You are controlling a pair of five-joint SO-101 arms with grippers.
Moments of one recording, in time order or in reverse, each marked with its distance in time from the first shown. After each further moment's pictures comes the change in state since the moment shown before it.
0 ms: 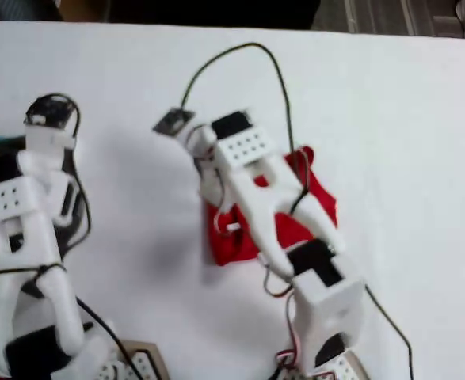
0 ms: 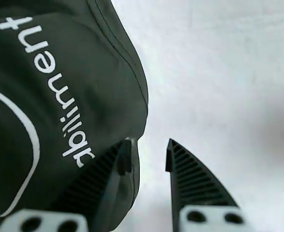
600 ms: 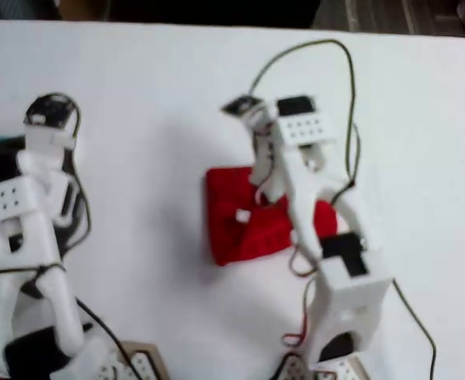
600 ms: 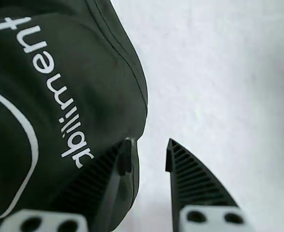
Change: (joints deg) left arm 0.0 -0.1 0.2 -0.2 0.0; right arm 14.5 -4.3 -0.2 6.4 0.3
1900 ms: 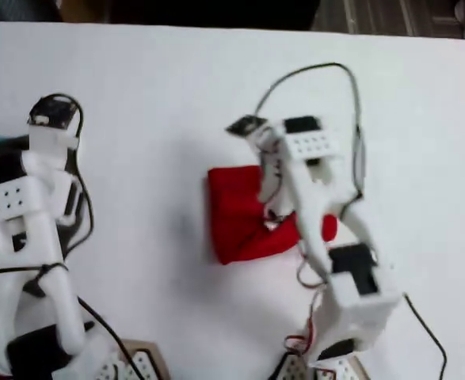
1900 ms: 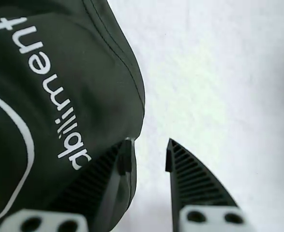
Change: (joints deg) left arm 0.7 0.0 0.2 0.0 0.9; right arm 4.4 -8.3 20.0 -7.6 4.9
